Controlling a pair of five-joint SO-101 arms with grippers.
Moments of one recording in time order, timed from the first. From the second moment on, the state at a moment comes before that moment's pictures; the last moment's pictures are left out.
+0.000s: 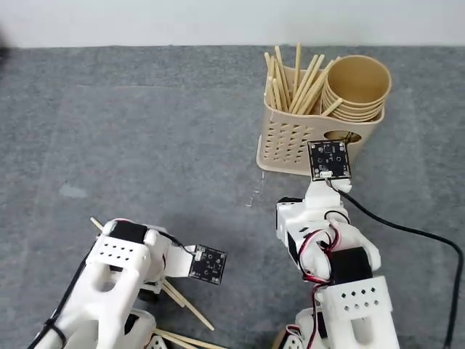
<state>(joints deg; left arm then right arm) 9.0 -34.6 67.9 71.2 -80.2 -14.0 -63.2 59.0 60.8 -7.4</state>
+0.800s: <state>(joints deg) 14.4 -9.5 55.0 73.1 -72.1 -14.0 -63.2 59.0 60.8 -7.4</state>
